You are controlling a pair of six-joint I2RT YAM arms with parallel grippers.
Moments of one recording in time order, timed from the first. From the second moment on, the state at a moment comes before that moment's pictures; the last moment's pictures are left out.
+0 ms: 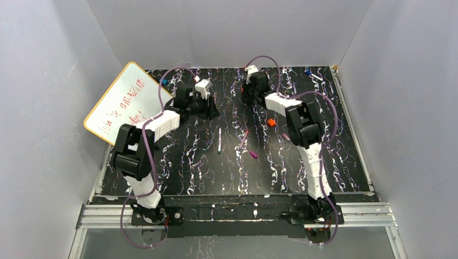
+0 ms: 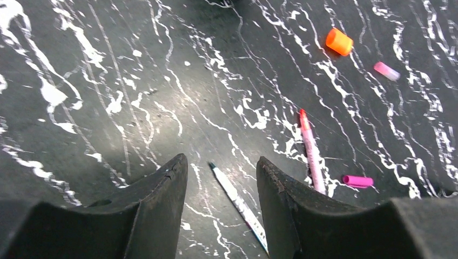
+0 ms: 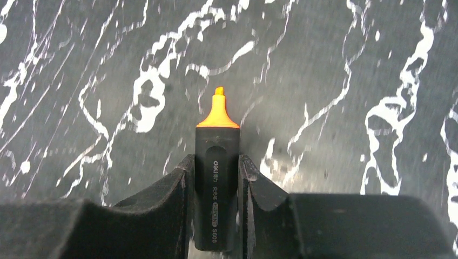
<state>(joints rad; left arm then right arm) -0.32 1.76 1.15 -0.01 0.46 -0.08 0.43 2.42 1.83 0.04 -0.04 0.03</state>
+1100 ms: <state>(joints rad) -0.49 1.98 0.68 1.36 0.36 -1.03 0.63 1.83 1.31 0.17 0.05 0.19</state>
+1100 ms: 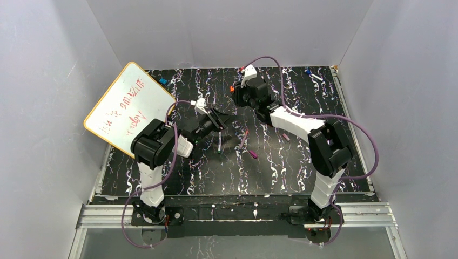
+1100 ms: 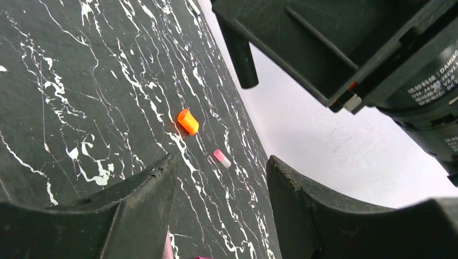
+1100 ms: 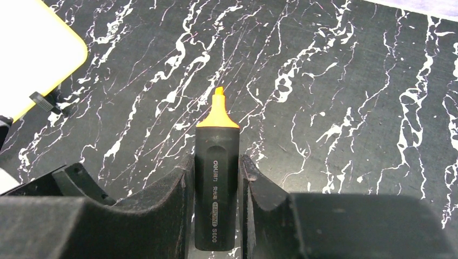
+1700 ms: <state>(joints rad) -0.49 2.04 0.78 1.41 0.31 -1.11 0.70 1.77 1.29 0.17 0.09 0.19</state>
